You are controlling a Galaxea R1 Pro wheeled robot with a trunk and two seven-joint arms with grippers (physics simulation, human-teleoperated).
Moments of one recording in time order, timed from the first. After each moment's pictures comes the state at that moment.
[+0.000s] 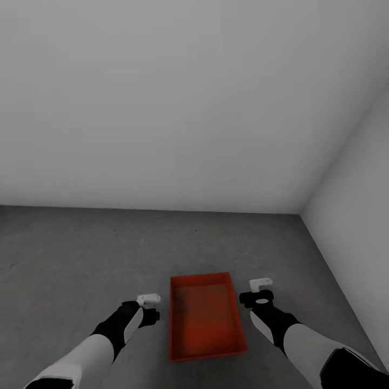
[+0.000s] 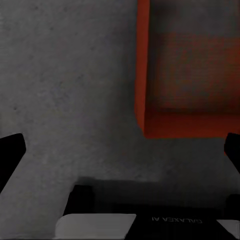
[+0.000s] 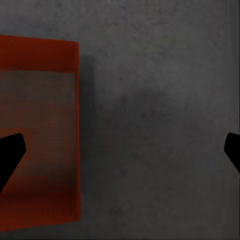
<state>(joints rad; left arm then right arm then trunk) -0.70 -0.08 -0.03 -0.37 0.15 0.49 0.14 -0.79 -0.02 0.72 -0.23 -0.54 0.06 -0.32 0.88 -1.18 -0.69</state>
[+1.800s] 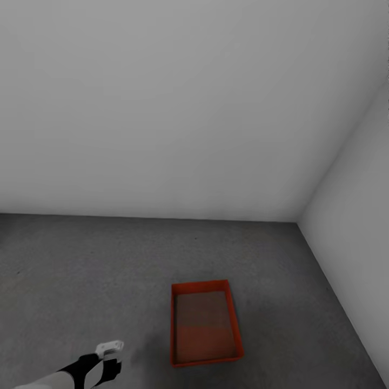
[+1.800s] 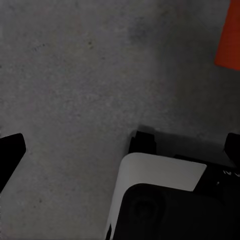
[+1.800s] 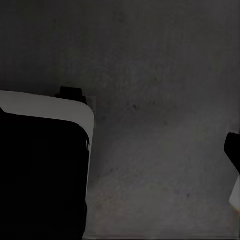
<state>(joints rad) -0.63 0.09 -0.02 -0.01 0.19 0.20 0.09 -0.29 0.00 0.72 -0.10 -0.53 -0.08 -0.32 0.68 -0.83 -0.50</state>
